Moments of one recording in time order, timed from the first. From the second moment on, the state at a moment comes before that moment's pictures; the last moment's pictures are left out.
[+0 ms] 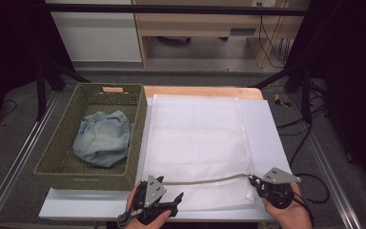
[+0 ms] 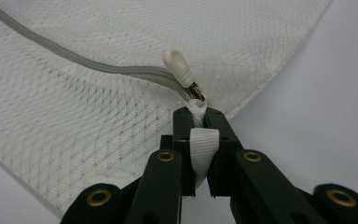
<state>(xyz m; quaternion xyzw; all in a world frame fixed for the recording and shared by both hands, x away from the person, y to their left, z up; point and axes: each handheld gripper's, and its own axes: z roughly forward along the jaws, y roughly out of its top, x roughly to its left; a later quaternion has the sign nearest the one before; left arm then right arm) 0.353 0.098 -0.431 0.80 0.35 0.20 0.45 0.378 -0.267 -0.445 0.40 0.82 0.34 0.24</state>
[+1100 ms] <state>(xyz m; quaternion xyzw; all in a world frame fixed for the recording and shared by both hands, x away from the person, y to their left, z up) 0.404 0.046 -0.364 0.80 0.30 0.17 0.48 0.388 -0.240 -0.401 0.33 0.85 0.34 0.25</state>
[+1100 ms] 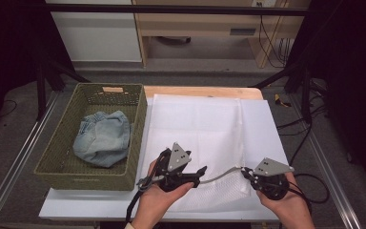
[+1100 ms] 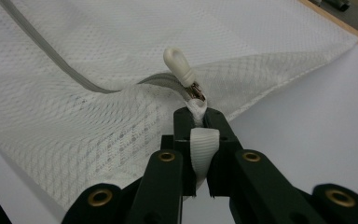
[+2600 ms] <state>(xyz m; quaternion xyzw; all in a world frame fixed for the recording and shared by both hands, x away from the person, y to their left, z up) 0.418 -0.043 -0.384 0.86 0.22 0.10 0.45 0.382 -0.236 -0.400 0.30 0.86 0.32 0.25</state>
